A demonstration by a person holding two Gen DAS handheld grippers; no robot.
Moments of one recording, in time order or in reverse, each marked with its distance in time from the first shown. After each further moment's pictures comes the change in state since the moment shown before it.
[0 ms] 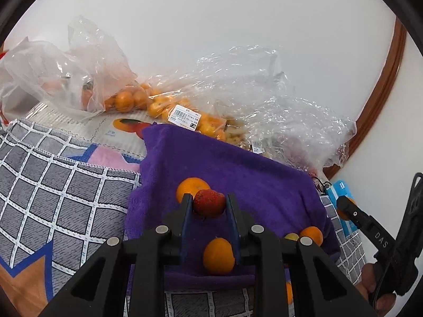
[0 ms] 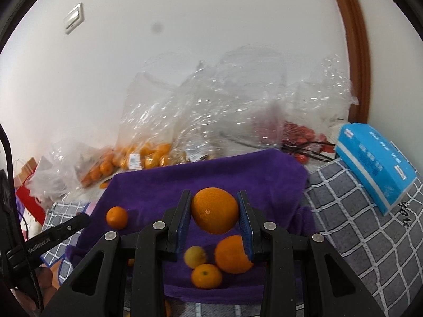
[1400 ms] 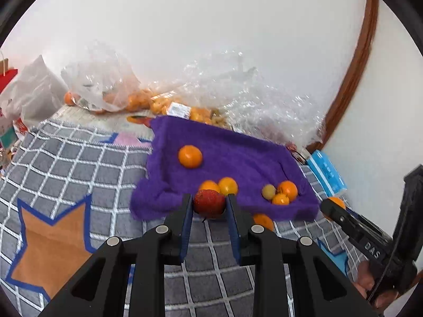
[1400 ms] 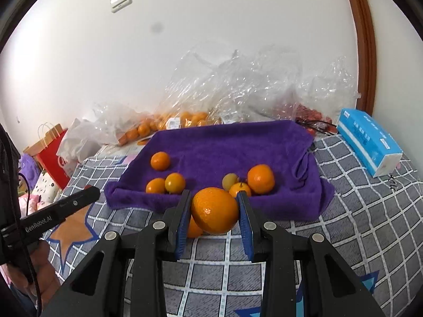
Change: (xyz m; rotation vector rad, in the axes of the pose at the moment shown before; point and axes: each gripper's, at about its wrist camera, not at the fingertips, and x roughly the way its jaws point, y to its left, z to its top) left arm -0.091 -0.007 -0.041 0.090 -0.007 0.002; right arm -0.084 0.033 -0.056 -0.110 0.055 0.093
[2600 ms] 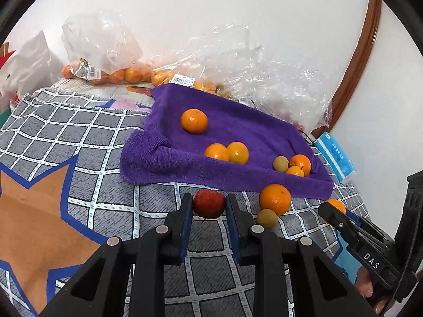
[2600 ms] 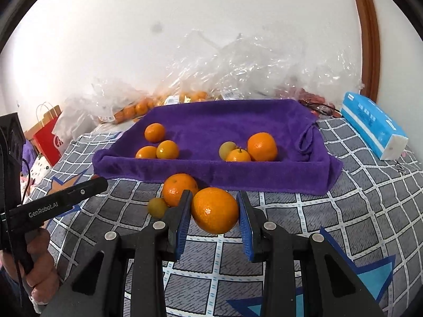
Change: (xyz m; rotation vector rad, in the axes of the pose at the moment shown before) left arm 0.031 0.009 -0.047 -0.008 0.044 -0.014; right arm 0.023 -0.007 -0.048 -0.046 0.035 -0.004
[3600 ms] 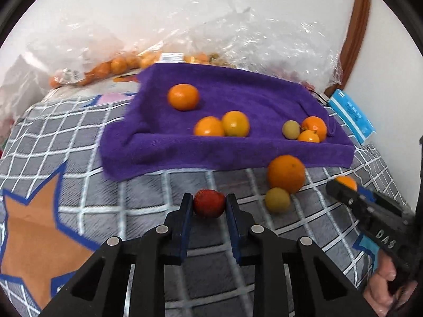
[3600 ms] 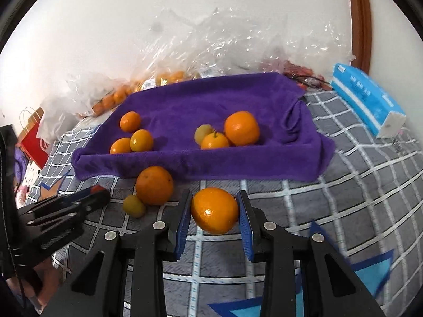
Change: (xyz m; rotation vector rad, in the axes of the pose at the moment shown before) left arm 0.027 -0.026 -0.002 0.148 0.157 0.134; right arm 0.027 -0.016 -0.001 0.074 0.139 -0.047
